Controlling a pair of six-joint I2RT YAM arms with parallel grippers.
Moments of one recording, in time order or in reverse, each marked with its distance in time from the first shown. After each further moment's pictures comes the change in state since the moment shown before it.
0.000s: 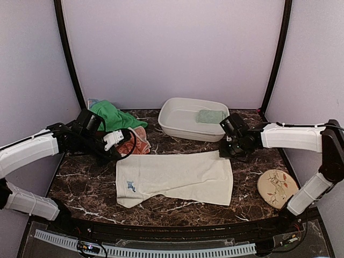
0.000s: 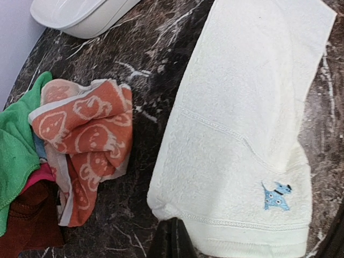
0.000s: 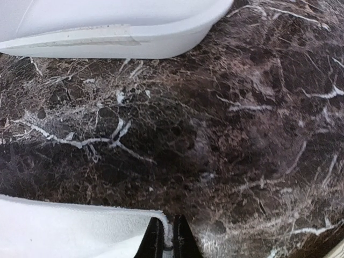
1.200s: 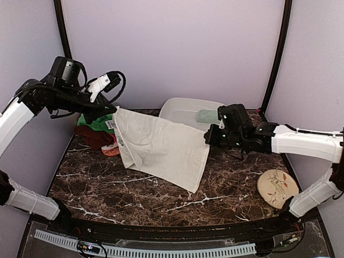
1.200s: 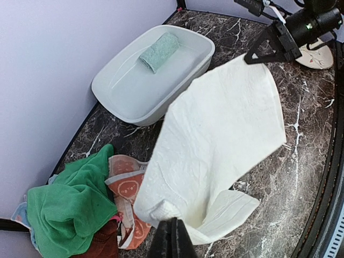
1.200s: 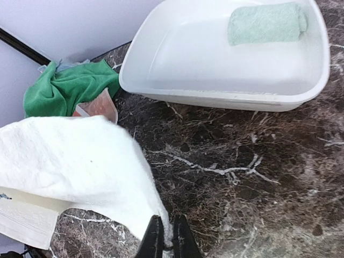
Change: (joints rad) left arm -0.012 0.107 0.648 -0.281 0.018 -0.068; right arm 0.168 -0.044 0.066 0.269 -0.045 0.164
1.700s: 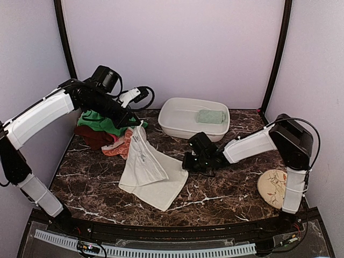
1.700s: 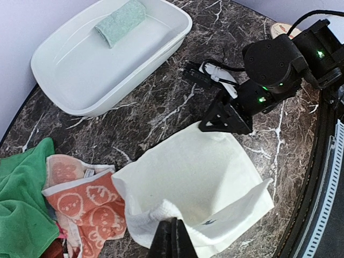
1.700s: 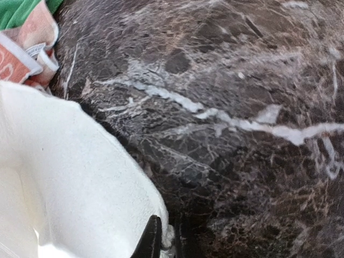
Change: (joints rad) left arm -0.032 0.273 0.023 0.063 0.119 -0.134; right arm 0.027 0.489 0.036 0.269 -0.179 0.073
